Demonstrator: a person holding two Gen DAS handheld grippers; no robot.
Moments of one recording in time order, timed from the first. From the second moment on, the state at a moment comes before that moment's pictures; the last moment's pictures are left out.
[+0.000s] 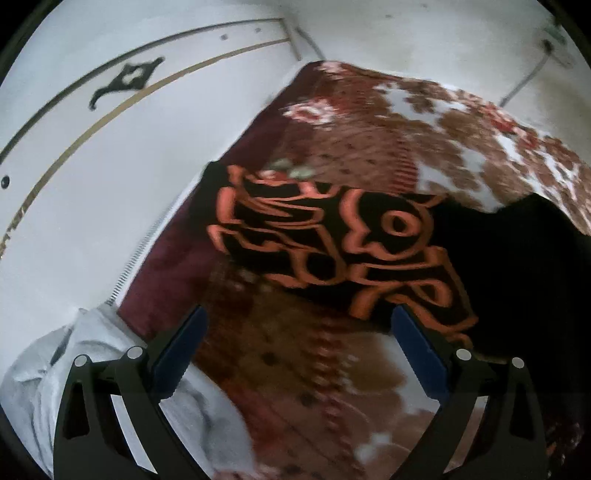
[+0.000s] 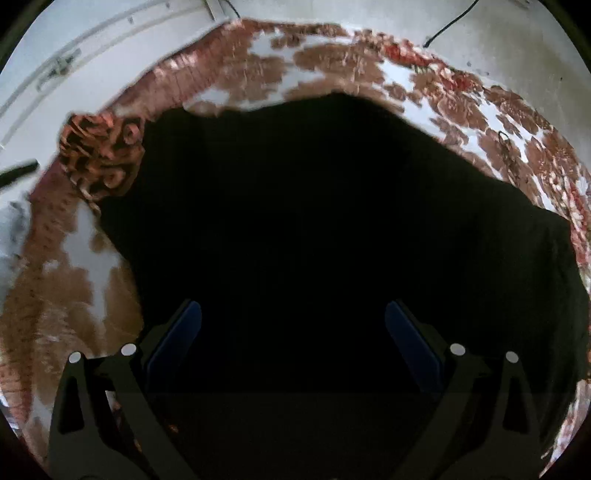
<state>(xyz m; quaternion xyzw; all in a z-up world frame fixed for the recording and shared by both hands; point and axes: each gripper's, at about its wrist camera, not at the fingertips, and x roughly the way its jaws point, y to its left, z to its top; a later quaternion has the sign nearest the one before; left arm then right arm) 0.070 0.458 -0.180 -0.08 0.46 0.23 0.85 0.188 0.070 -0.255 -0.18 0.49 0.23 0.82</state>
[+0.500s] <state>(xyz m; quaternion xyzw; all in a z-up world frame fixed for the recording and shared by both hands) 0.120 0.558 -0.238 -0.22 0.43 0.24 0.84 0.180 0.087 -0.309 -0.20 0.51 0.21 0.81</state>
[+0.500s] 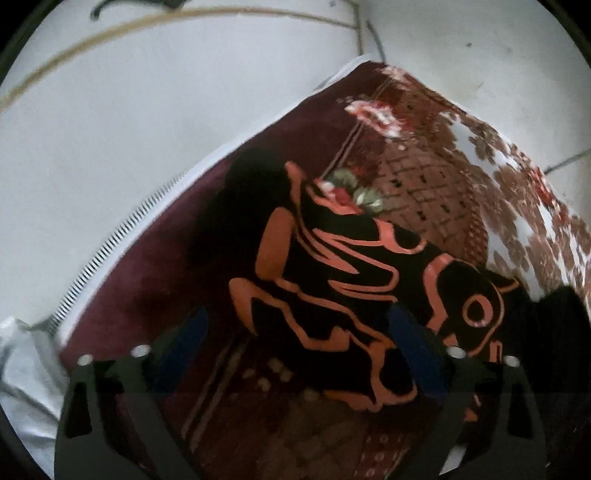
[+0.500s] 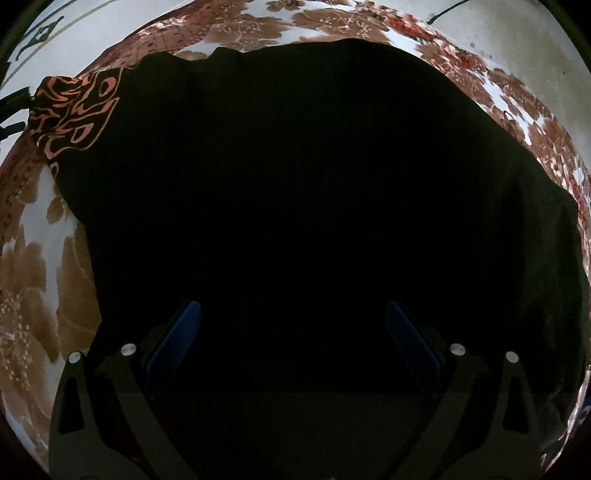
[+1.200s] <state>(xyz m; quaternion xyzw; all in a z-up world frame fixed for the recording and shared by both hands) 0.153 0.475 -0.158 -0.21 0.37 0.15 0.89 0.154 0.086 -0.294 -0.21 0.44 0.19 0.85</state>
